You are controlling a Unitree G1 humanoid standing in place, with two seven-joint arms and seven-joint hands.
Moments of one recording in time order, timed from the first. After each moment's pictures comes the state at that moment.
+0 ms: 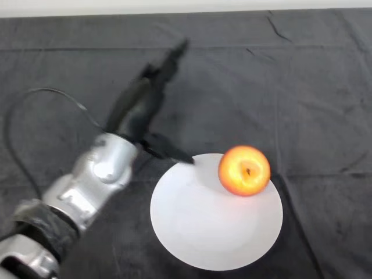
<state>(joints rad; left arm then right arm) -0.69 0.34 -0.60 0.64 0.14 -0.34 0.31 -0.83 -0.49 -1.84 1.31 1.66 0.65 0.51</state>
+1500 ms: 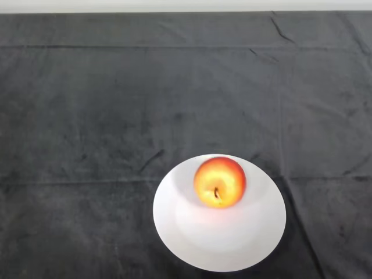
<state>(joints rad) -0.67 0.65 0.10 1.03 -0.08 -0.67 0.60 -0.83 -0.49 -1.84 1.31 1.66 0.65 0.51</state>
